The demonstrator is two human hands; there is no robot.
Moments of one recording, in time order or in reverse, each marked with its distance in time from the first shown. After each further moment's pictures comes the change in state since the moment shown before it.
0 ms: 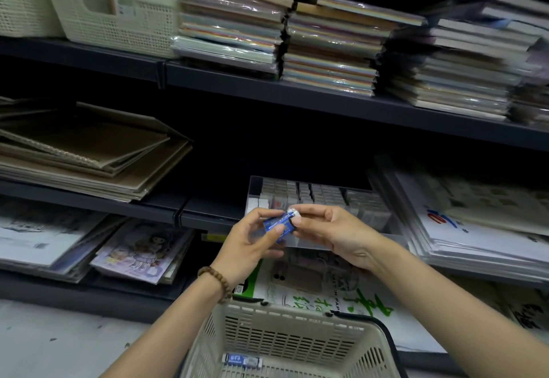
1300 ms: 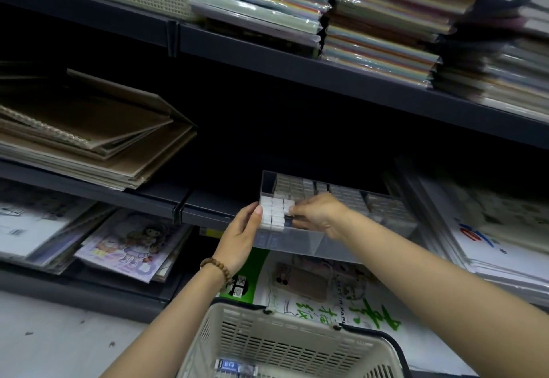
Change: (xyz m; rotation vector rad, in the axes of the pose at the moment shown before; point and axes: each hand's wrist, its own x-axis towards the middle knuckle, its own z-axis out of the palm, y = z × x) left_hand 0.053 -0.072 -0.043 0.171 0.222 -0.113; right_hand 0.120 0.025 0.014 -0.255 0.364 0.237
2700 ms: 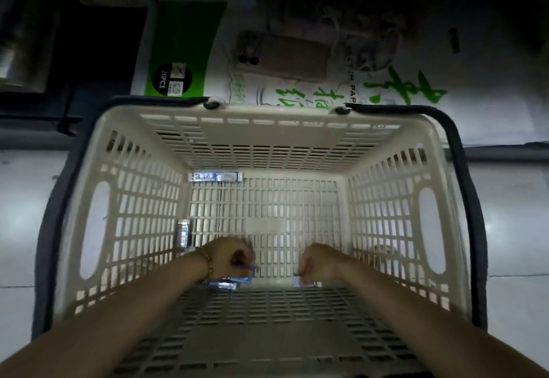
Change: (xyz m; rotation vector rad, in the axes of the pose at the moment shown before) left_hand -0.172 -0.342 0.065 0.813 -1.122 -0.547; right_hand -0.056 0.482 0.014 -0.645 -0.801 0.462
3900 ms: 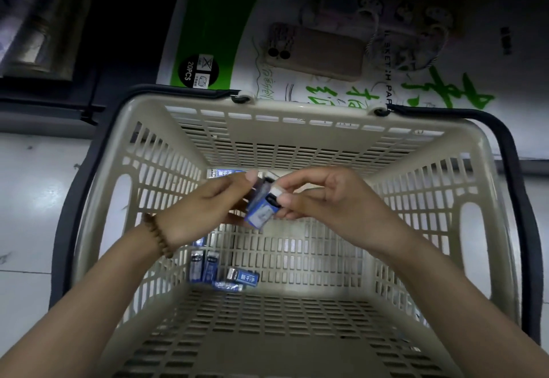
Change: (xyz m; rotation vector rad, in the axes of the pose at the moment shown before) left_hand -0.082 0.066 -0.099 -0.884 0.331 0.209; right_hand -0.087 -0.117 -0.071 0.766 0.261 -0.673
